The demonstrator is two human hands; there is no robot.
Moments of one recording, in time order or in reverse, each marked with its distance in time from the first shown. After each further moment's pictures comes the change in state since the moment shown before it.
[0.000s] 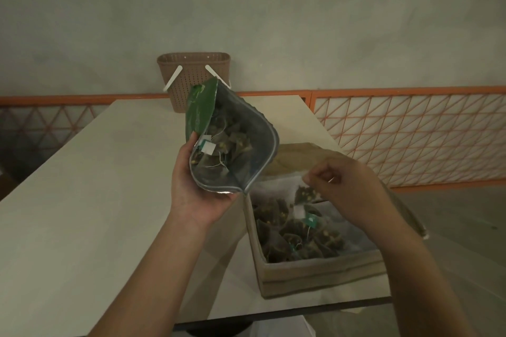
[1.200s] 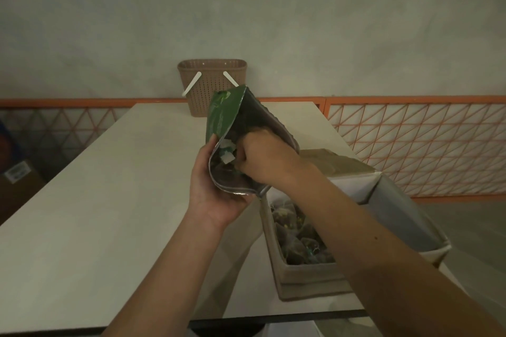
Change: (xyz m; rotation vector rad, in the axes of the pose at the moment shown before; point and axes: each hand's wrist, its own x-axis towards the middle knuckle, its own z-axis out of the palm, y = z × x) left_hand -0.003 0.007 0.001 -0.009 0.101 0.046; right_hand 0.058 -0.116 0.080 -0.424 -0.230 -0.388
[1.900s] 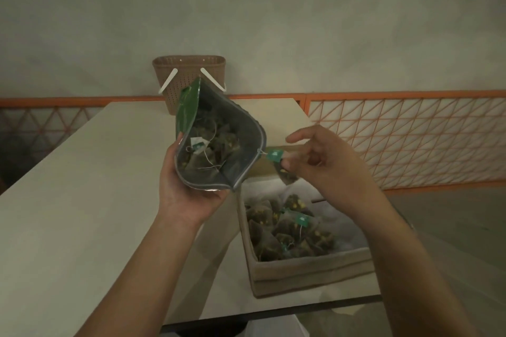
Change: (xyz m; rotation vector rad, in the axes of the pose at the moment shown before) left_hand 0.002 -0.004 -0.003 0.000 -0.126 0.033; right_hand -0.103 0.071 -0.040 0.687 0.285 0.218
